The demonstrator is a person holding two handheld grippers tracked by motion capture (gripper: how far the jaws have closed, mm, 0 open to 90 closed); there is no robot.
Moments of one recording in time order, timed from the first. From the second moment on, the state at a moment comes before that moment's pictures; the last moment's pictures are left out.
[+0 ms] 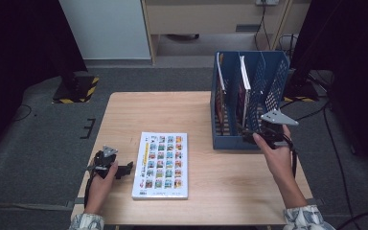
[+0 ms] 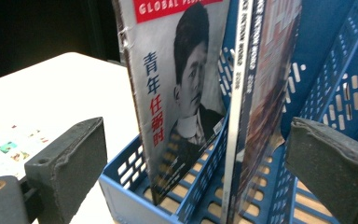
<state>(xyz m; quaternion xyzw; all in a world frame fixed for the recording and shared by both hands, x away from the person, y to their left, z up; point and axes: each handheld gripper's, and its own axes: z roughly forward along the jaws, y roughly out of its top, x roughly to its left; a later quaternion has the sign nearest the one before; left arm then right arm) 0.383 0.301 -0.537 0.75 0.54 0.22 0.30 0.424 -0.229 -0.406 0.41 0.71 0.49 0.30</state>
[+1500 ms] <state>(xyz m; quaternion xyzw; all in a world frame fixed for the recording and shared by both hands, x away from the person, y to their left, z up) 0.380 0.299 -0.537 0.76 0.53 0.22 0.31 0.364 -0.126 -0.459 0.33 0.80 0.46 0.19</state>
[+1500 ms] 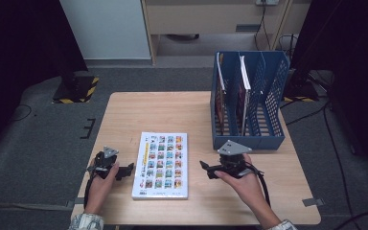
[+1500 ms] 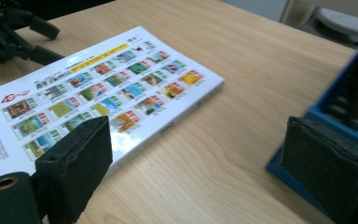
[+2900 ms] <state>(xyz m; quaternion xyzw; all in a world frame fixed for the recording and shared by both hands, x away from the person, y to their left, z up) 0.374 0.265 -0.511 0.77 0.49 0.18 0.37 0.387 -0.050 -0.516 0.34 0.83 0.42 0.10</state>
